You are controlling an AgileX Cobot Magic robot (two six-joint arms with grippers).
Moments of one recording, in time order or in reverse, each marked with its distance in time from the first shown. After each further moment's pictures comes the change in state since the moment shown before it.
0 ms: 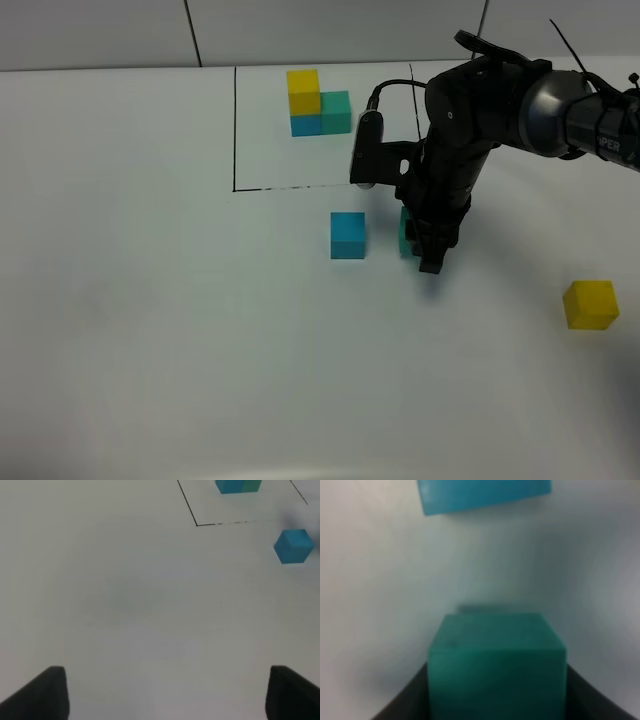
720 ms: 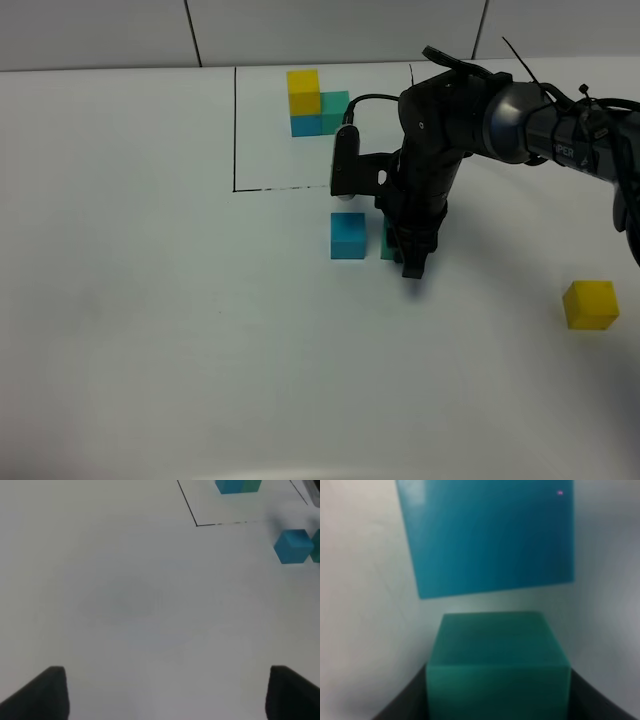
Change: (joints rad) left arm 0.000 0.000 0.000 0.000 0.000 0.000; right arm 0.028 0.101 -0.078 0.019 -0.001 -0.046
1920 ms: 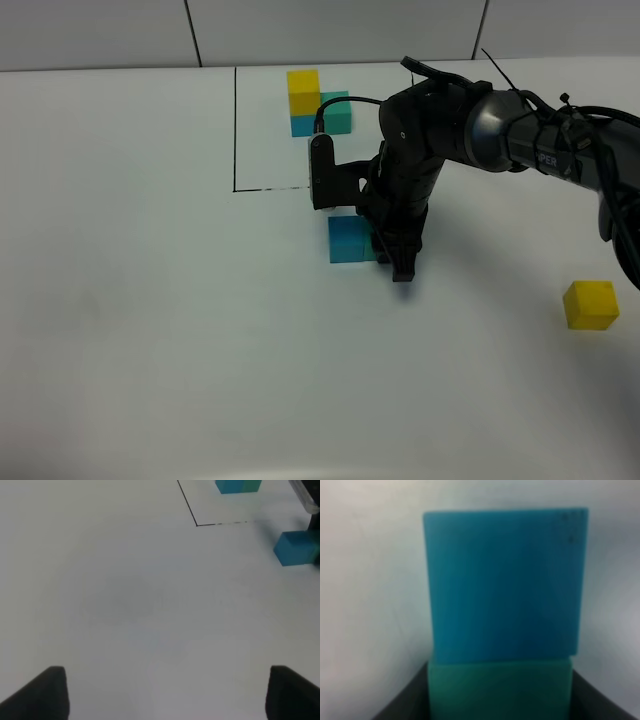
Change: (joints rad) left arm 0.000 0.000 0.000 0.000 0.000 0.000; right arm 0.041 0.008 -0.007 -0.002 -0.043 -0.103
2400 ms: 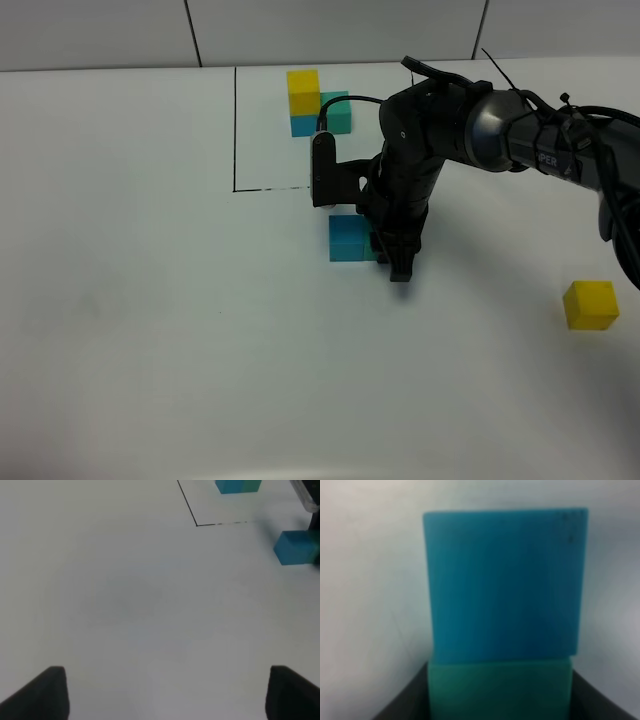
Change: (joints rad) left arm 0.000 0.000 0.000 0.000 0.000 0.000; right arm 0.000 0.000 0.000 0.002 0.001 0.045
